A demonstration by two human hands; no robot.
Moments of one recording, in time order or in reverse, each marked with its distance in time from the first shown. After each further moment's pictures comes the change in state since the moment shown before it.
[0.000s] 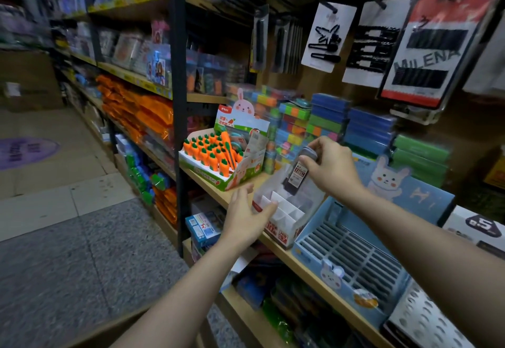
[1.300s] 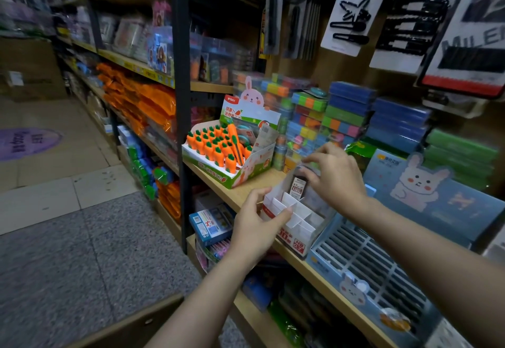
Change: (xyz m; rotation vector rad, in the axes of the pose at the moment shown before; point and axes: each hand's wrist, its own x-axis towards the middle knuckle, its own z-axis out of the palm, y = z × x) left_hand -0.002 -0.015 0.008 -0.296 -0.027 -0.038; right_hand 0.006 0.025 0.045 -0.349 -0.042 -0.233
